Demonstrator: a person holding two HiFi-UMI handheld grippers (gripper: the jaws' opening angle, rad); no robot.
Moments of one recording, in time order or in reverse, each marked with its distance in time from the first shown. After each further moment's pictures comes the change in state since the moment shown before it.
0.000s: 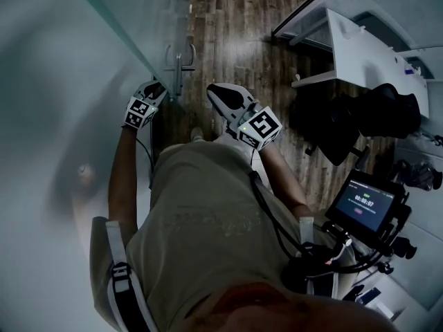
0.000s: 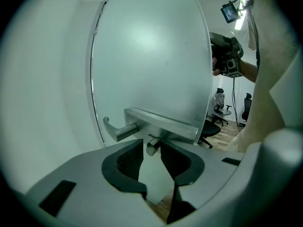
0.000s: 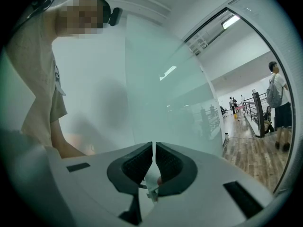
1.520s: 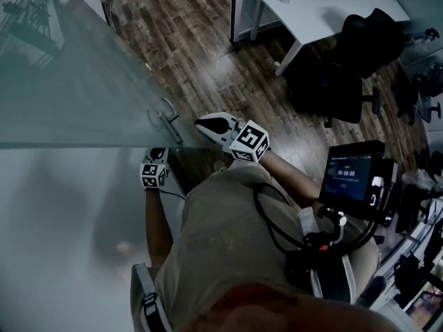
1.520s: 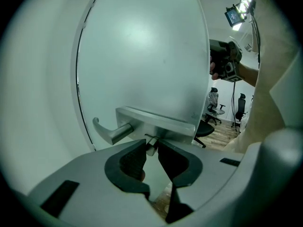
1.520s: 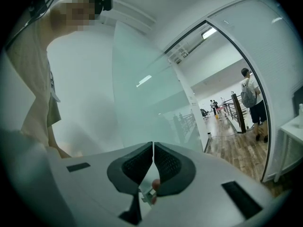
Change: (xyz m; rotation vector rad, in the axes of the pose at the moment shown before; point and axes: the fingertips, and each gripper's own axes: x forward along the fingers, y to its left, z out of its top) left arm 0.048 -0.046 0.007 -0.010 0.015 -0.081; right arm -0.063 -0.054 -0.022 0.097 -0.071 -0.191
